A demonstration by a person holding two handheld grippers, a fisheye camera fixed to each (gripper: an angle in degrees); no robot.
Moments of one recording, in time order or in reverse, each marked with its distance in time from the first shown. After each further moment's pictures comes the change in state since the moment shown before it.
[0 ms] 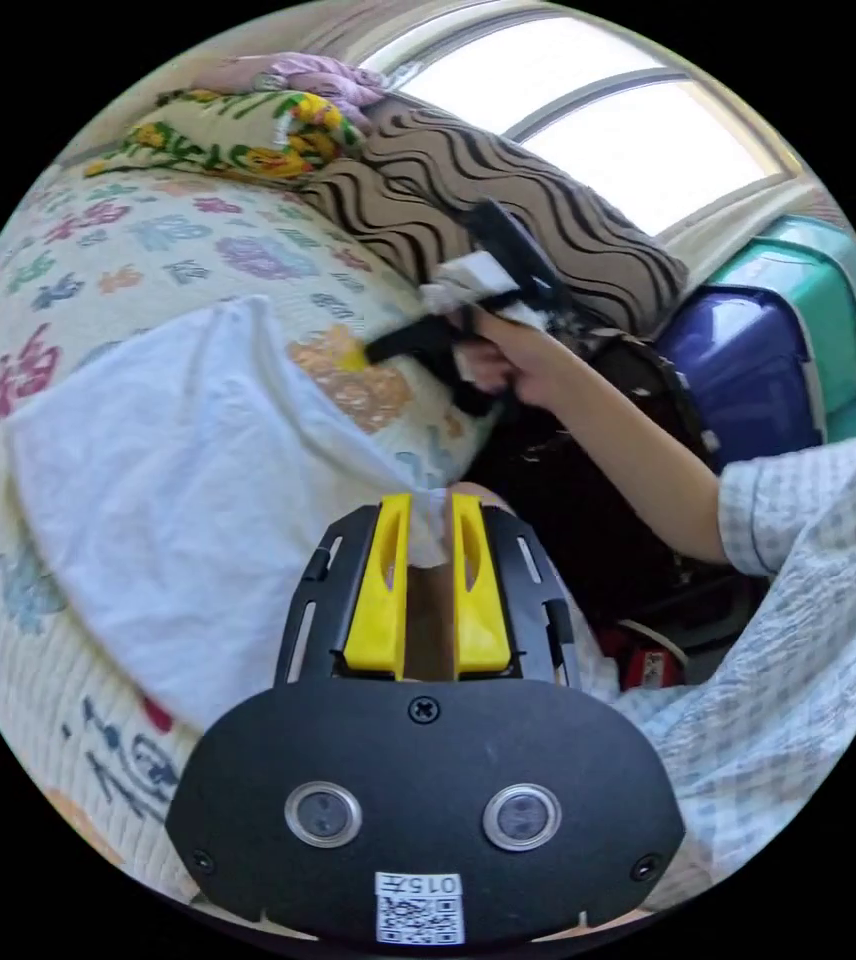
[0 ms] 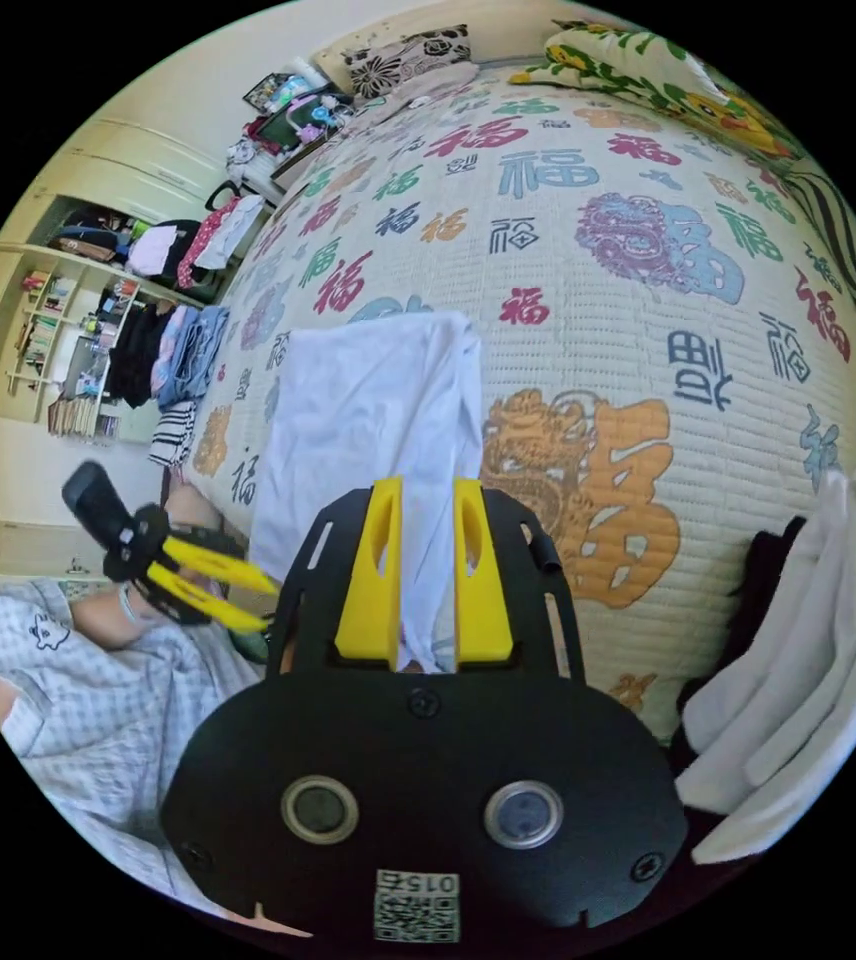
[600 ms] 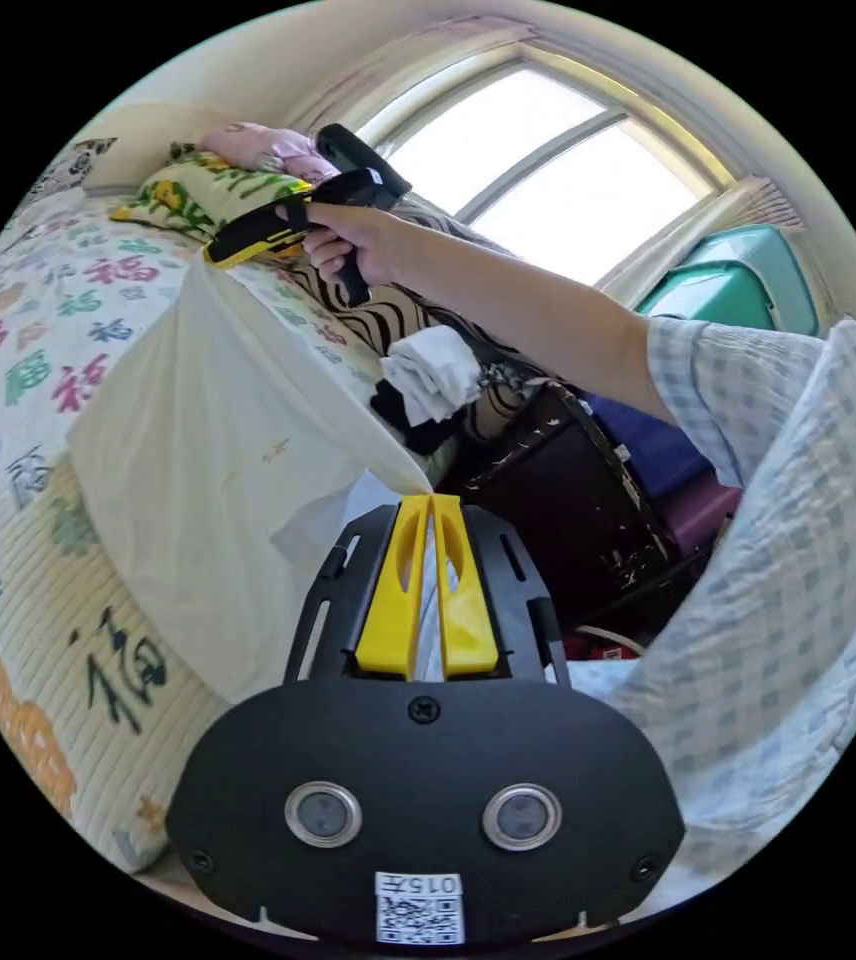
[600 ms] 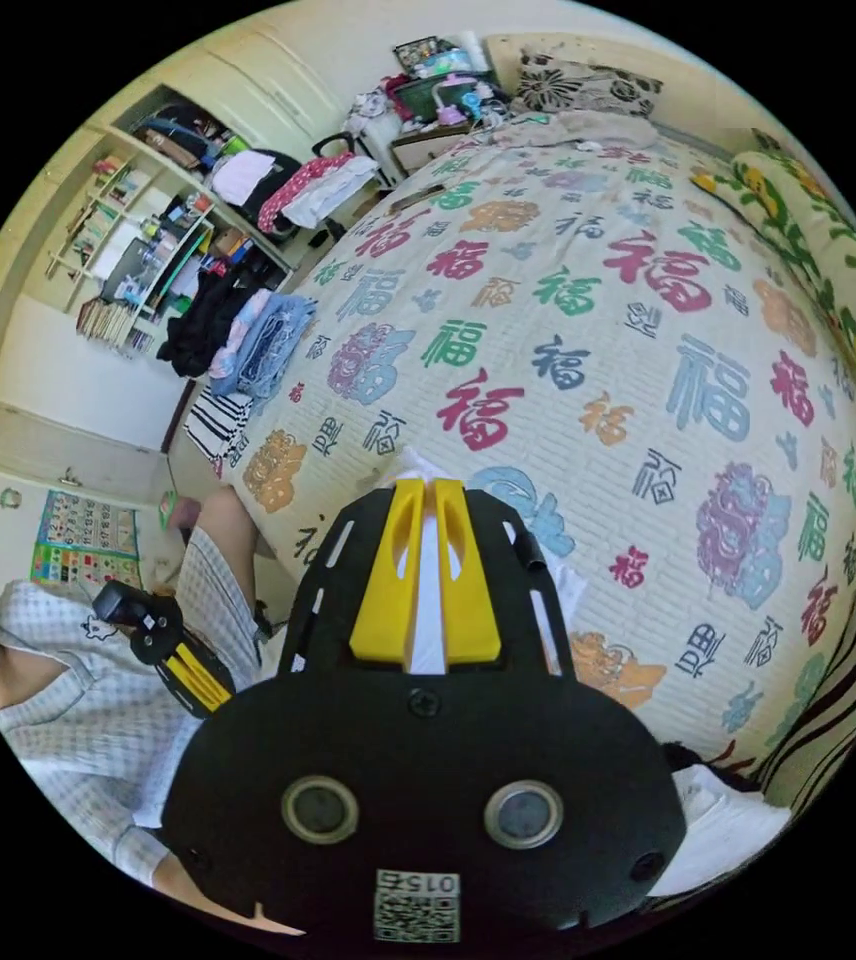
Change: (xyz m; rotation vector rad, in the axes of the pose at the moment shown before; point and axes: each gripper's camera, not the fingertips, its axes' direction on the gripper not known) left arm 0.044 0.060 -0.062 0.161 0.178 0.095; right arm -0.144 -0.194 0.063 -0.028 -0.014 -0.246
